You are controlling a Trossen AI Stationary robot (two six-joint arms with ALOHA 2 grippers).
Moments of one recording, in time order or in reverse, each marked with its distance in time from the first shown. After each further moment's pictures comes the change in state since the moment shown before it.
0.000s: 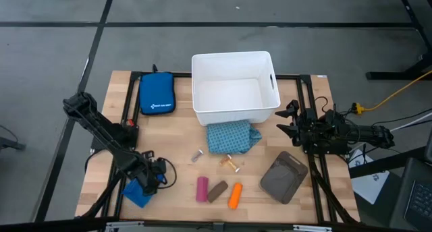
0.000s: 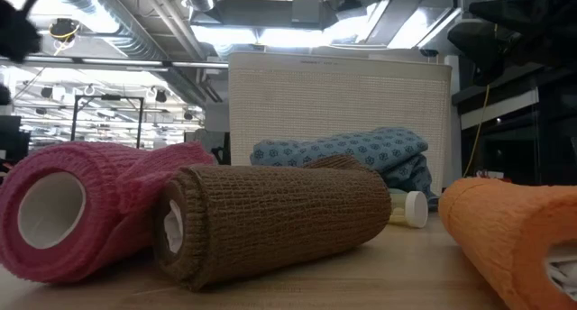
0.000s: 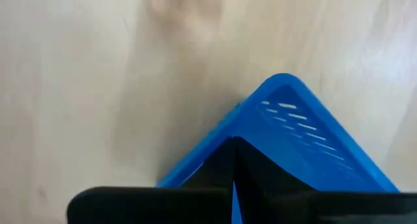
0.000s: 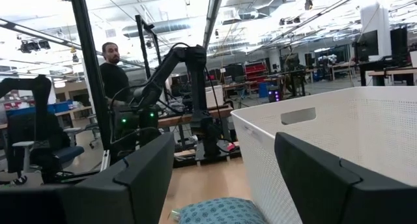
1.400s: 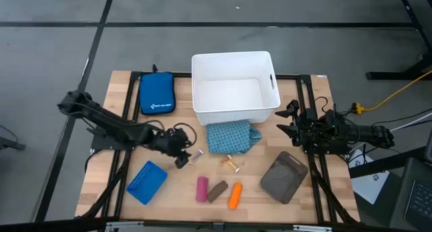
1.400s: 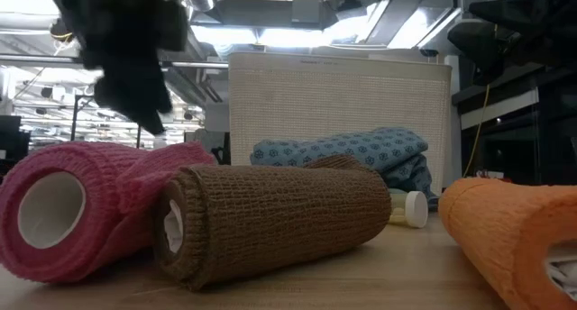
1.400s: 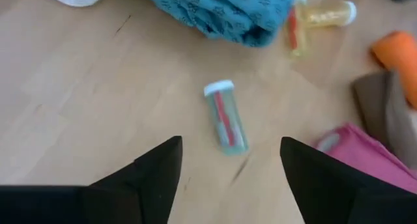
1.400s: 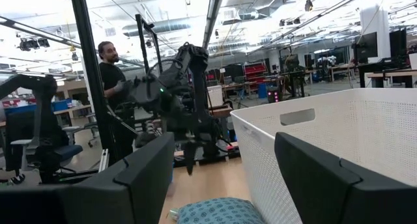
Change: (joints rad) left arm 0.465 -0.071 0.000 0.307 -0.162 0.157; right arm 0.000 0.000 0.000 0.000 0.000 -0.013
